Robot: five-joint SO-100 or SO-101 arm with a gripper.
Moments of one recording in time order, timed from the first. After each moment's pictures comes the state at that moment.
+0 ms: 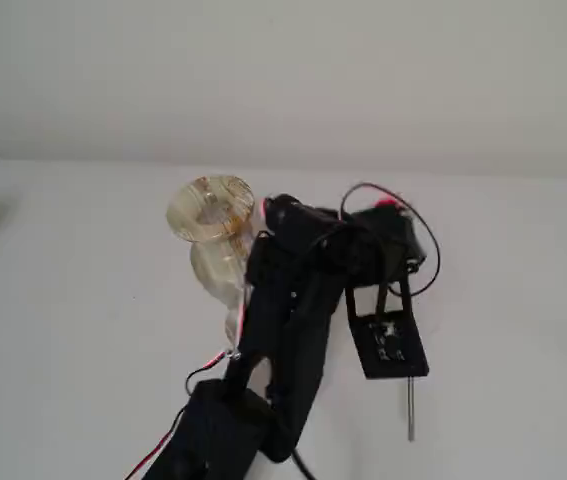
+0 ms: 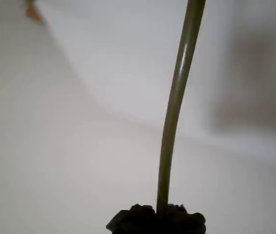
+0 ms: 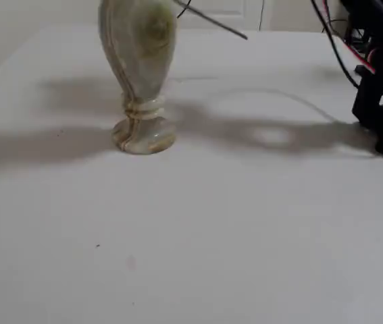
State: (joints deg) arm 20.7 46.7 -9.8 94.1 64.2
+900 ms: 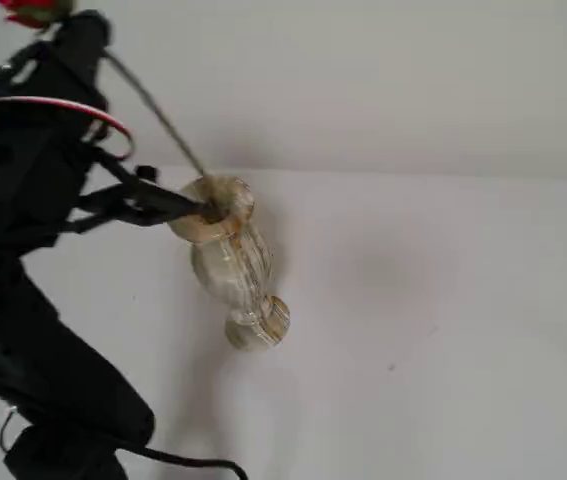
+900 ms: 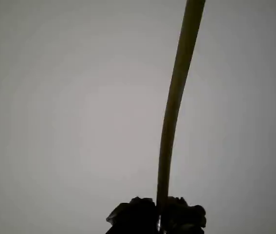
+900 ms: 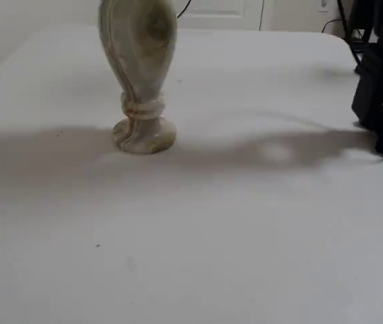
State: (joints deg) arm -15.4 78.4 -11.4 81.1 72.6
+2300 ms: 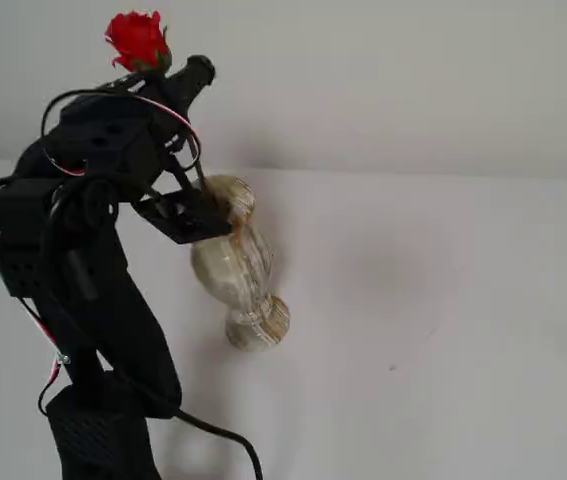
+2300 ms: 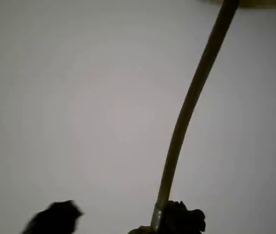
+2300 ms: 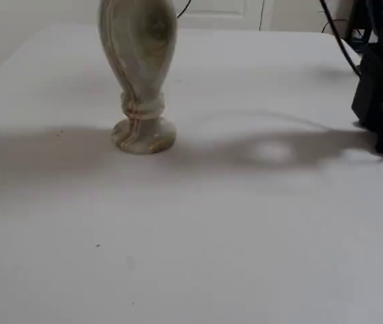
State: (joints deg) arm -11.4 63.2 -11.4 84.3 77.8
